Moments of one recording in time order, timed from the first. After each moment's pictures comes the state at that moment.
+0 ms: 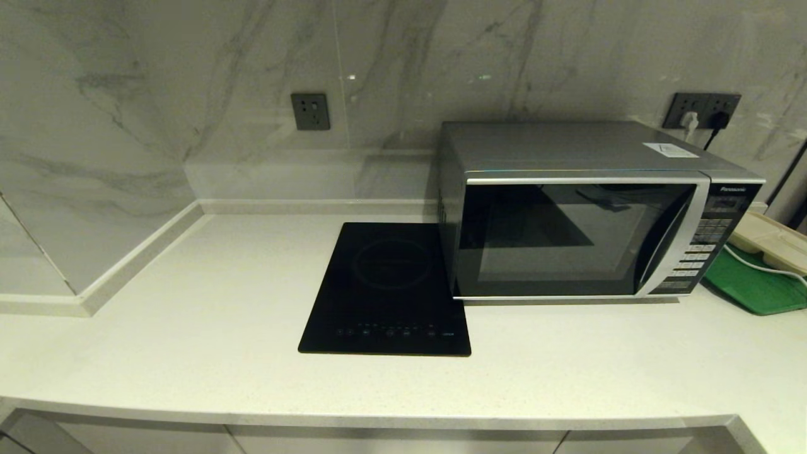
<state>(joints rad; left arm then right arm) 0.00 0.00 0.00 -0.01 0.01 -0.06 0.00 0.00 0.00 -0.01 -0.03 0.04</state>
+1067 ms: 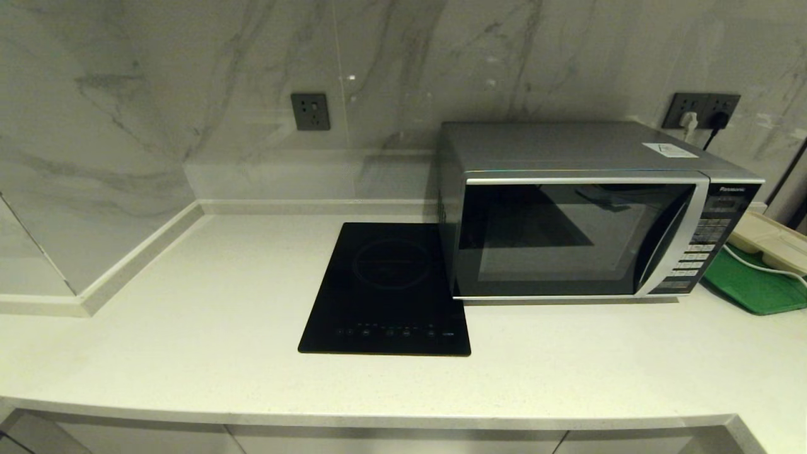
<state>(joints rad) 0.00 0.00 0.00 -0.01 0.01 -0.05 0.00 0.26 -0.36 0.14 -0.16 0.18</state>
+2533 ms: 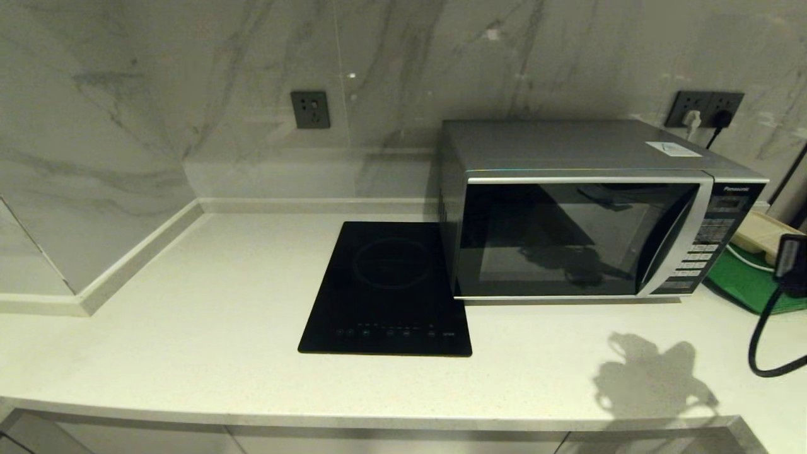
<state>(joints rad) 0.00 0.00 0.00 -0.01 0.01 -0.06 0.11 1.42 -0.69 -0.54 -1.02 -0.09</state>
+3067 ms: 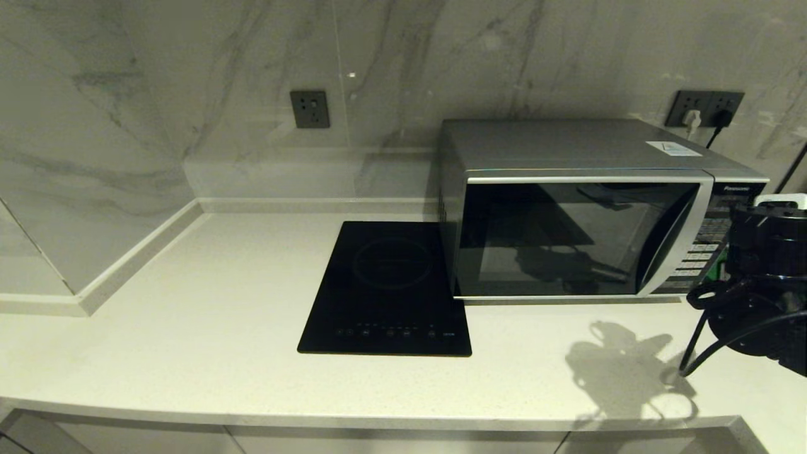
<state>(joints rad) 0.00 0.00 0.00 -0.01 0.01 -0.06 0.18 1.65 -0.66 -0.71 -1.22 -0.09</state>
